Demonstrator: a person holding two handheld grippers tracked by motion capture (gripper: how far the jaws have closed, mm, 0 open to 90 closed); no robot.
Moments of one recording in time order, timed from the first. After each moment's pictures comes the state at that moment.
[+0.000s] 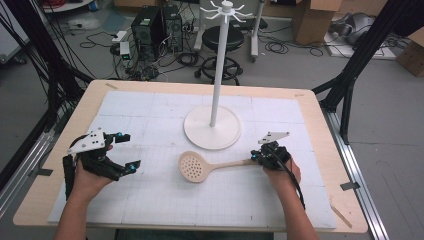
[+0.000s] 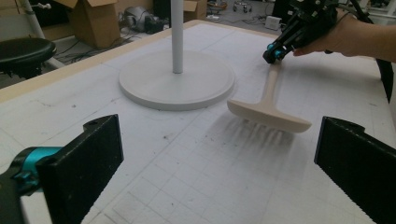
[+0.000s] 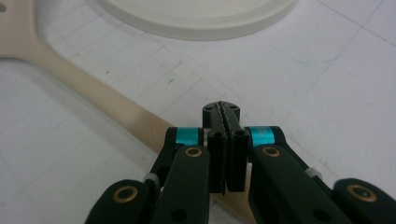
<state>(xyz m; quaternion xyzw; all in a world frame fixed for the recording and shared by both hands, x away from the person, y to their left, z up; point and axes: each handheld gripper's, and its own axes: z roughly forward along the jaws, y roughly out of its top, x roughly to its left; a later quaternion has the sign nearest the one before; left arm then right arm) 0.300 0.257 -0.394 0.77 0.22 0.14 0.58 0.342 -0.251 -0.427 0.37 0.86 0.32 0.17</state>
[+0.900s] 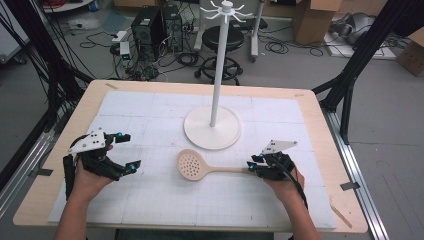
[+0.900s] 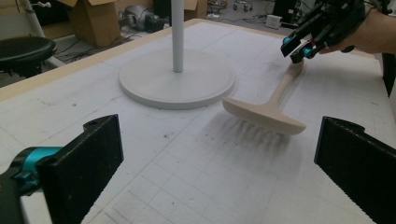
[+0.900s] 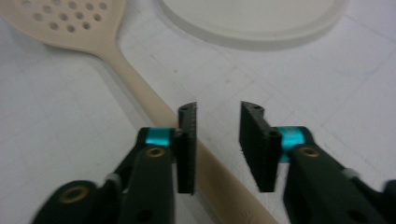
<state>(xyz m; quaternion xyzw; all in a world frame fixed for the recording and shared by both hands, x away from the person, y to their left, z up) 0.301 0.257 -0.394 0.77 0.22 0.14 0.58 0.309 -0.253 -0.415 0.31 0.86 0.38 0.14</state>
